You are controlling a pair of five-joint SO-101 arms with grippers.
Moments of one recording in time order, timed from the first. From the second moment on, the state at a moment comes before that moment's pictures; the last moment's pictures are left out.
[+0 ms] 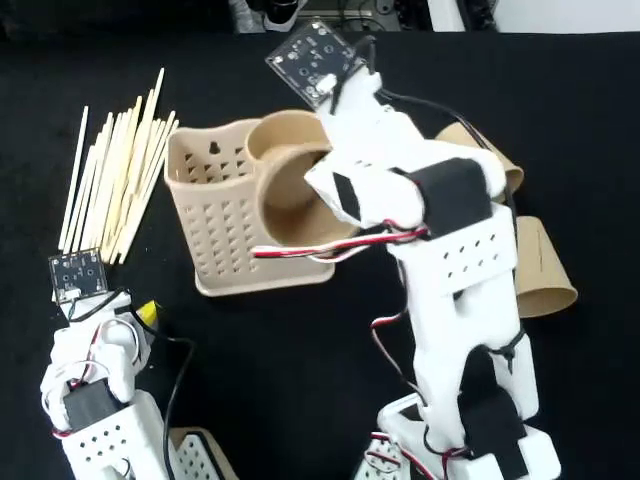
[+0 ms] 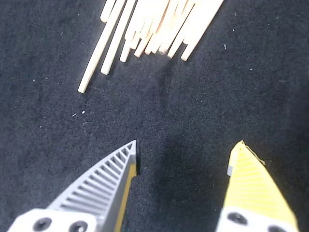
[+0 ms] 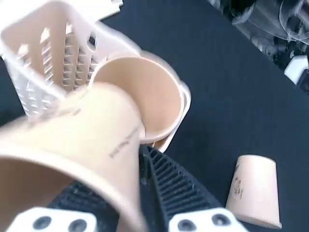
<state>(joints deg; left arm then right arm) -32.4 -103.8 96.0 65.0 -12.7 -22.2 -16.0 -19.2 94.1 21.0</state>
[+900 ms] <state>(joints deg) -32.4 -103.8 96.0 65.0 -12.7 -17.4 0.3 -30.3 98.5 21.6</state>
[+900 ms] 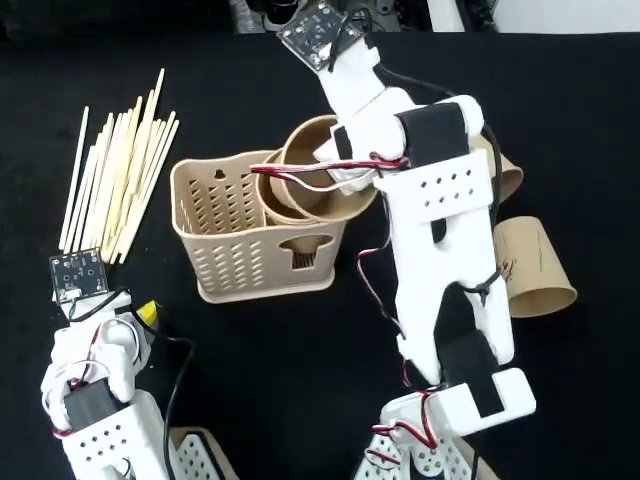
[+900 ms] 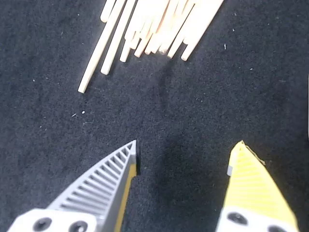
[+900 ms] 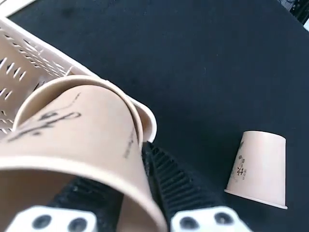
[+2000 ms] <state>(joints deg) -32.4 -103.8 96.0 65.0 -15.3 17.4 0.8 -6.7 83.1 69.8</state>
